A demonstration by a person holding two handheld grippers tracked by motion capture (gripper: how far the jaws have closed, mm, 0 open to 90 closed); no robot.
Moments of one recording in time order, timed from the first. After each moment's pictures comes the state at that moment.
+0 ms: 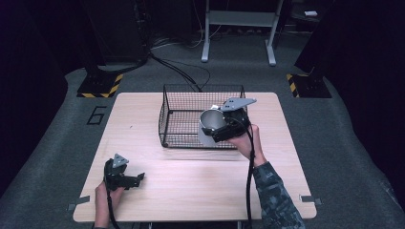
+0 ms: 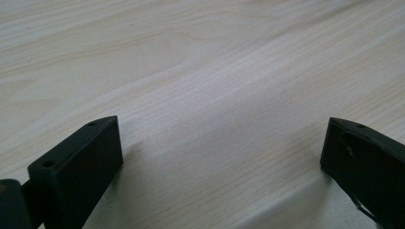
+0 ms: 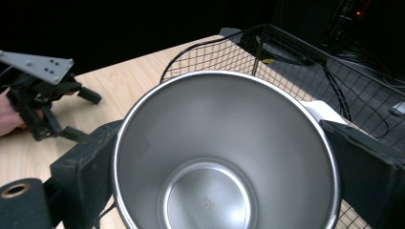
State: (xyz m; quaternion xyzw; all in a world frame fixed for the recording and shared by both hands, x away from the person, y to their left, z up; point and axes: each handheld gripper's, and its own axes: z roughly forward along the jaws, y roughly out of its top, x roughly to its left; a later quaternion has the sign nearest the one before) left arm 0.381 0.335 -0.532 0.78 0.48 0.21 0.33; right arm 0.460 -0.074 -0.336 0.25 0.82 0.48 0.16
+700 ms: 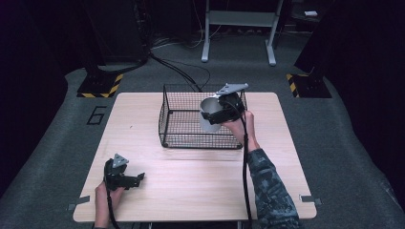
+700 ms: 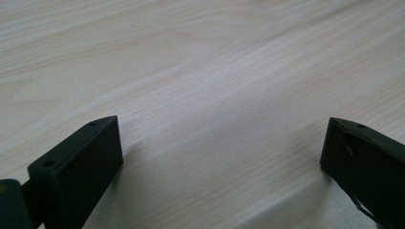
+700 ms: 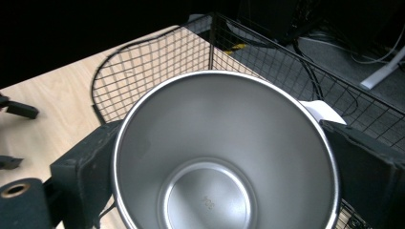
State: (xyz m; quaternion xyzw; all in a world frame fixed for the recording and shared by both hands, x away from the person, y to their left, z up) left arm 0.381 0.335 -0.532 0.78 0.48 0.21 0.33; right arm 0.518 -0.064 -0.343 0.30 0.82 0.45 0.18
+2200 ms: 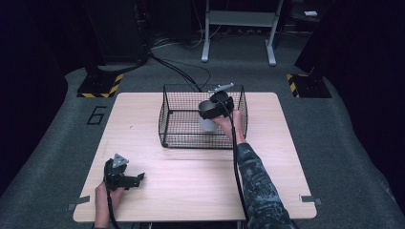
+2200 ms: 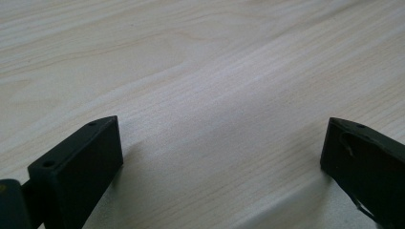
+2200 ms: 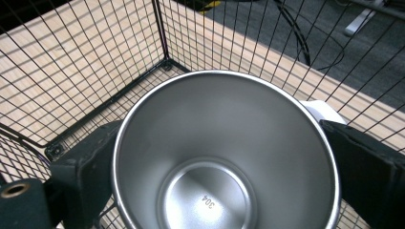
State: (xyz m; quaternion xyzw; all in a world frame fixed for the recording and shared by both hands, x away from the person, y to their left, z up) left arm 0.381 0.335 -0.532 0.78 0.48 0.21 0.33; right arm 0.581 -0.041 -0.401 0.38 0.82 0.38 0.18
